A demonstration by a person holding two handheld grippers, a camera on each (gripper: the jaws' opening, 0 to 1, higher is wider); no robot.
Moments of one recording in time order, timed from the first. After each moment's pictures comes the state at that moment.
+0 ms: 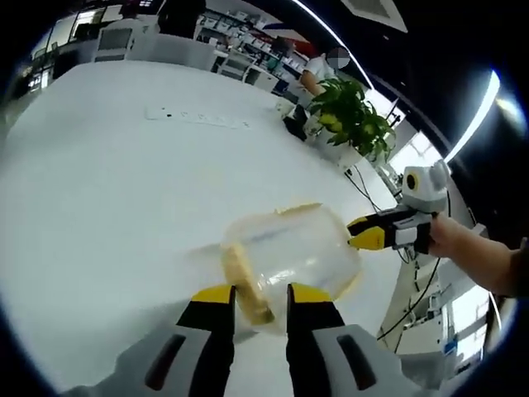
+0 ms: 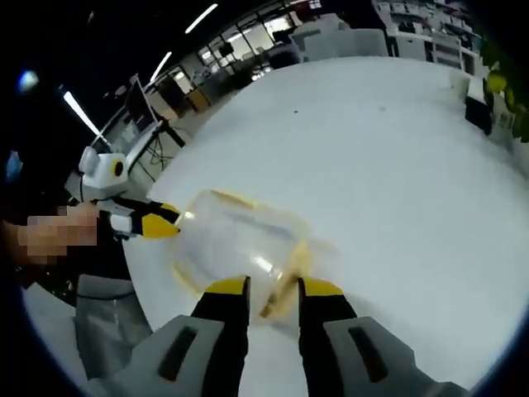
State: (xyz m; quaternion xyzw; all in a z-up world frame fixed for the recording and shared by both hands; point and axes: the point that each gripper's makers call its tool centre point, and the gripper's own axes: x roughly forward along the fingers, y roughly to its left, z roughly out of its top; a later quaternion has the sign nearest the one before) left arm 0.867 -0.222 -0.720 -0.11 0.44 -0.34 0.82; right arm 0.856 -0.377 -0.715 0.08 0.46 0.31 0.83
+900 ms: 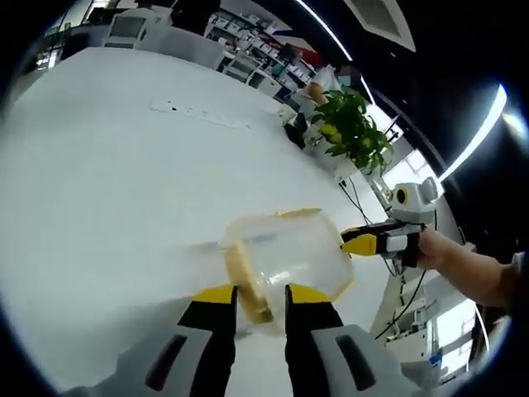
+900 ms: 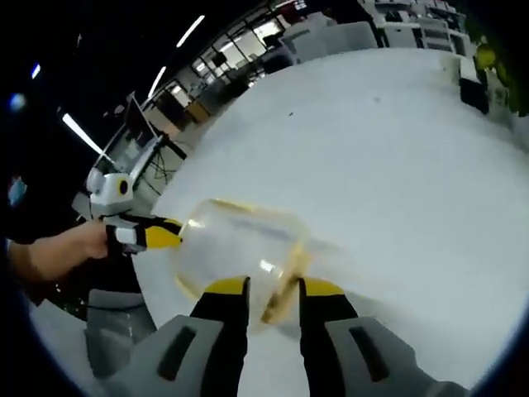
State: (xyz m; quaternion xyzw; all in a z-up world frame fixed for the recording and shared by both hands) left arm 0.861 -0.213 -0.718 -0.15 0.44 -0.34 0.82; right arm 0.860 -0.371 -0.710 0.12 0.46 0.31 0.83
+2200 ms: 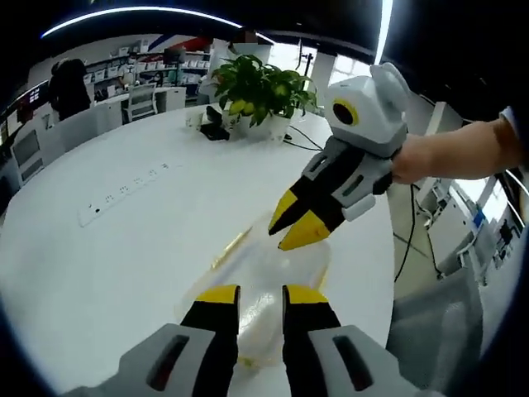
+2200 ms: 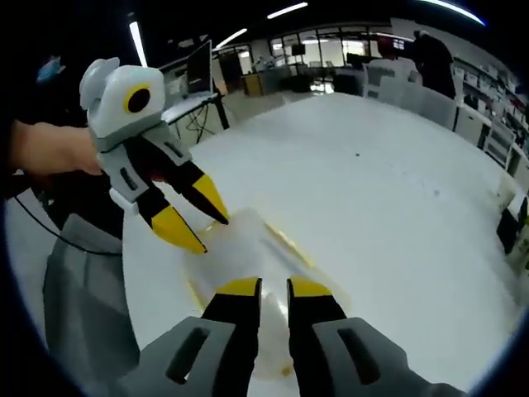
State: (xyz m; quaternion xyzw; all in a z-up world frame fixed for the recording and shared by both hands) left arm 0.870 -0.278 -0.676 0.11 0.34 -0.50 0.79; right arm 0.881 -0.317 -0.691 -0.08 0.38 0.42 0.82
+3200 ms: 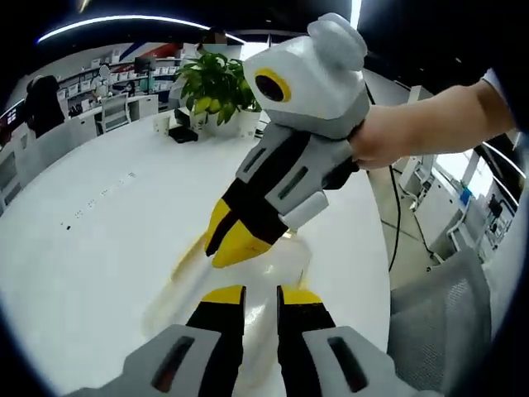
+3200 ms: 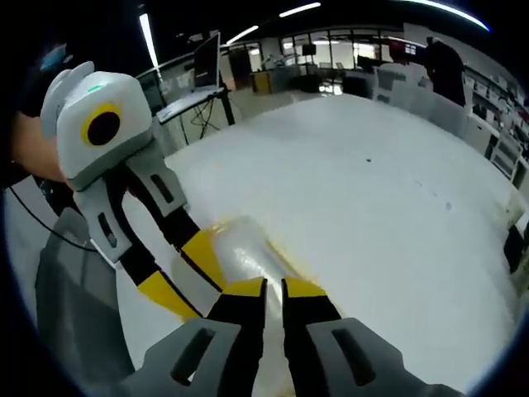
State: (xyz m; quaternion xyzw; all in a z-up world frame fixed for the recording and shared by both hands) left arm 0.855 -0.304 -0.695 0.13 0.32 -0.56 0.76; right arm 0.892 -0.301 -0.701 -0.10 0.37 0.43 0.82
